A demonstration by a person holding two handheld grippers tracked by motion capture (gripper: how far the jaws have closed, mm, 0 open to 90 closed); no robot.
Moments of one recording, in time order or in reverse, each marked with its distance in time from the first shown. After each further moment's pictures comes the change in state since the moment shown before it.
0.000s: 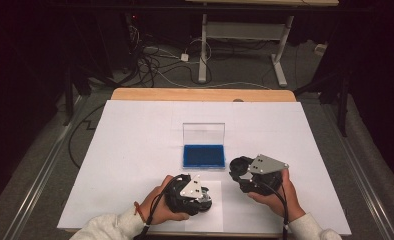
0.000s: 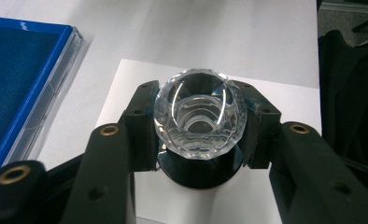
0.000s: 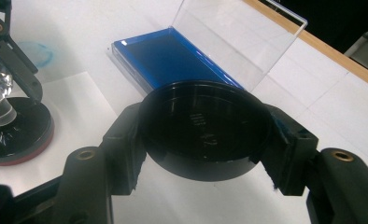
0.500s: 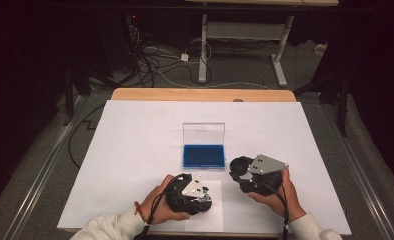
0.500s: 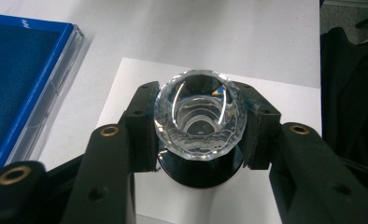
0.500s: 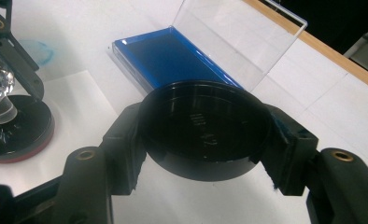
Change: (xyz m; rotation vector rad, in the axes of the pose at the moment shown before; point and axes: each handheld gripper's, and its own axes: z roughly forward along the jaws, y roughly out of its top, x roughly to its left) left arm 0.001 0.005 -0.002 0.022 0.005 -0.009; right arm 0.000 0.001 -0.001 0.008 0.002 -0.009
